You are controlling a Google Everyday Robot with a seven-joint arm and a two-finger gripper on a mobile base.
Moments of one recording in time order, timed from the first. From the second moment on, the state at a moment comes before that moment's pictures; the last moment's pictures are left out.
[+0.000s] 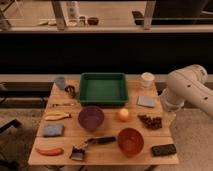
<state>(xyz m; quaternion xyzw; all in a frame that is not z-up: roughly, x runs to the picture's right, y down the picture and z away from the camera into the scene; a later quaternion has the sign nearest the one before) 0.285 0.107 0.684 -0.28 0.02 0.02 0.96</state>
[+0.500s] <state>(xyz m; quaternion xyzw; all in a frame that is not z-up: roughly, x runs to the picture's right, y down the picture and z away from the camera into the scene) 0.243 0.111 0.676 -0.28 -0.02 -0.01 0.96</state>
